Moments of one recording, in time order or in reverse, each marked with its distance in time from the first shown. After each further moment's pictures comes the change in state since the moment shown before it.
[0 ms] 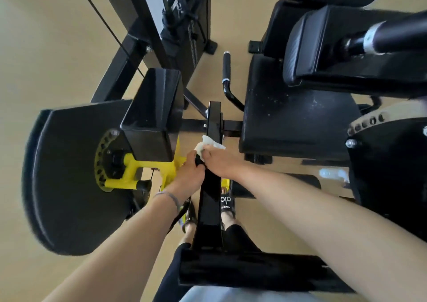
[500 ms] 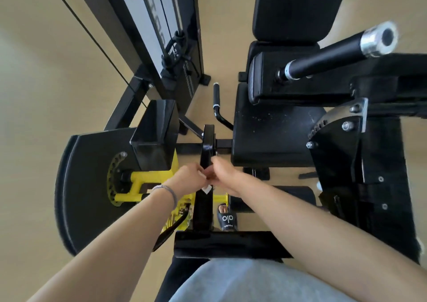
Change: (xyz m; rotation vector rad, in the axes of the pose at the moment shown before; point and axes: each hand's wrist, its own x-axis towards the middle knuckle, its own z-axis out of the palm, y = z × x) left_hand -0.071 0.057 -0.022 0.361 -0.053 0.072; right_hand -0.089 -0.018 -0.024 0.970 0.056 0.285
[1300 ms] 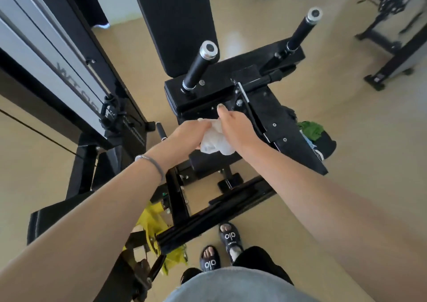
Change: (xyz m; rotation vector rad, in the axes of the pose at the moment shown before) left_hand -0.111 0.158 -0.010 -0.147 -0.079 0.540; right_hand -0.189 -0.008 -0.100 0.131 0.743 -0.578
